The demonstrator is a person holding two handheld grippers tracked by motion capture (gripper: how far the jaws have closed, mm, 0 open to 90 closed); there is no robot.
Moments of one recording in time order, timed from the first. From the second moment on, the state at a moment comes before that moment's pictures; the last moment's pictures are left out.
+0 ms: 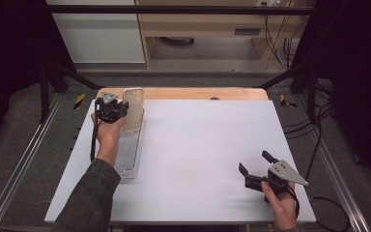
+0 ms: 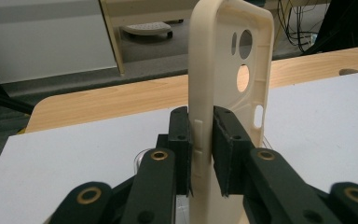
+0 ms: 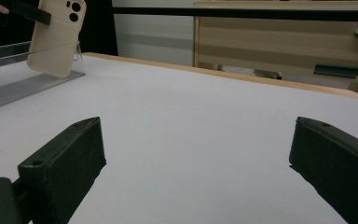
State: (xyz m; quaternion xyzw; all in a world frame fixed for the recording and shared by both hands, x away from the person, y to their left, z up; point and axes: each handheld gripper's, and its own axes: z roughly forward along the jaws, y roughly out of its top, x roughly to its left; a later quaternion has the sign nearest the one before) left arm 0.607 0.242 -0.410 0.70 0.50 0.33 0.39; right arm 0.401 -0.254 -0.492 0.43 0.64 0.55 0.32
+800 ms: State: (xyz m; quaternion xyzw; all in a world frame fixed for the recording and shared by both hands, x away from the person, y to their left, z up) left arm 0.610 0.240 -0.398 0.70 0.49 0.35 0.38; right arm 0.401 -0.254 -0.492 0.43 0.64 0.56 0.32
